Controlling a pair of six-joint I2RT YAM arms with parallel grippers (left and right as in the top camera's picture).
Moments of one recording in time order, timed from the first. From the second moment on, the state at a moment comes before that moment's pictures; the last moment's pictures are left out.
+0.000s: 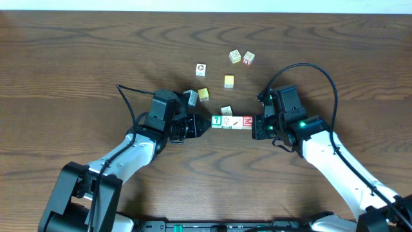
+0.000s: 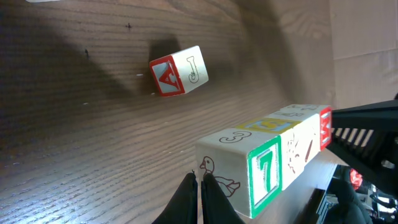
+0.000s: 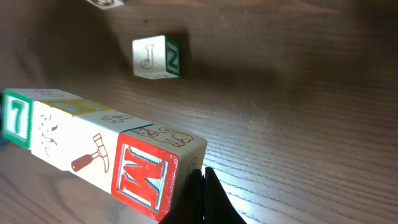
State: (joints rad) left arm -0.37 1.57 0.66 0.11 0.68 -0.59; right arm 0.37 1.42 0.85 -0.50 -0.22 0.31
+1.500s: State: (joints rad) left arm -0.37 1.54 0.66 0.11 0.67 -0.60; right arm 0.37 1.41 0.88 -0.53 -0.21 0.31
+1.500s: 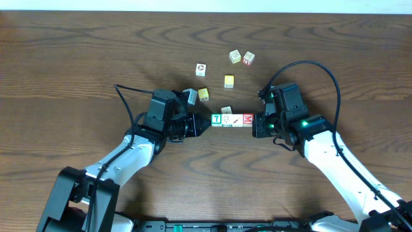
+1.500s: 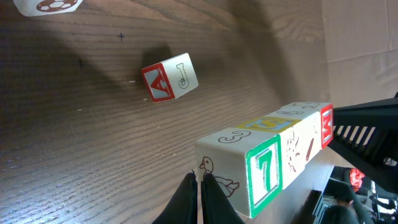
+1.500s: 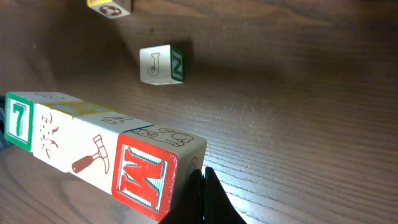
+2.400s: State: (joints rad) left arm -0.36 1.54 0.69 0.11 0.67 -0.62; right arm 0.37 1.40 0.90 -0.54 -0.21 0.31
